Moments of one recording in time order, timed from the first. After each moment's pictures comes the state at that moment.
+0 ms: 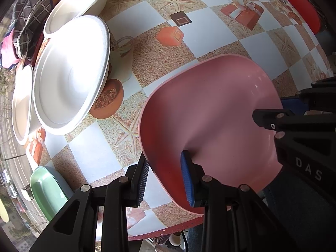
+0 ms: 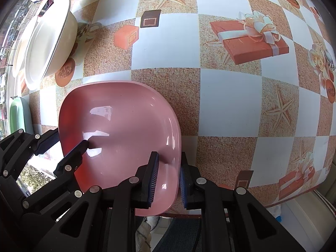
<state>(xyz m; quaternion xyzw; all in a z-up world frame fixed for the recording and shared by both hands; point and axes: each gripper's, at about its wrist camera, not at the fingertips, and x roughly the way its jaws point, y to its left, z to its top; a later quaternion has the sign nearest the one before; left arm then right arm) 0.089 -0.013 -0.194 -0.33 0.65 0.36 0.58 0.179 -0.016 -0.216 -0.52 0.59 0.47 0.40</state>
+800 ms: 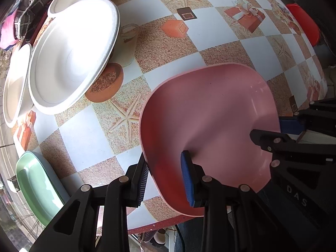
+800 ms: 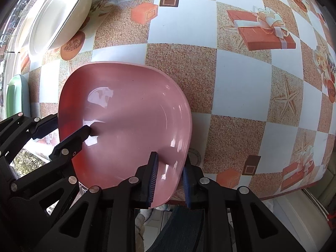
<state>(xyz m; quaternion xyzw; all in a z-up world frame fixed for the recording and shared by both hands) 0.069 -0.015 -0.196 -0.38 0.62 0.35 0.59 0.161 -0.039 -0.218 -0.55 0.57 0.47 0.37</state>
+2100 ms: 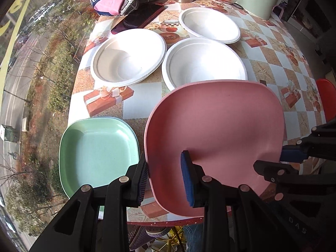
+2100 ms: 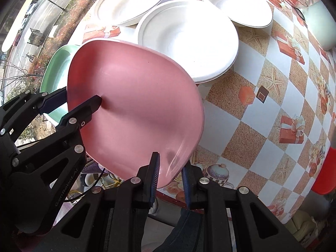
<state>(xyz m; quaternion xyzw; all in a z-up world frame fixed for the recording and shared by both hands) -0.088 -0.016 -0.122 -0.42 0.47 0.54 0.55 0.030 -0.049 -0.138 -0.61 0.44 0.58 0.30</state>
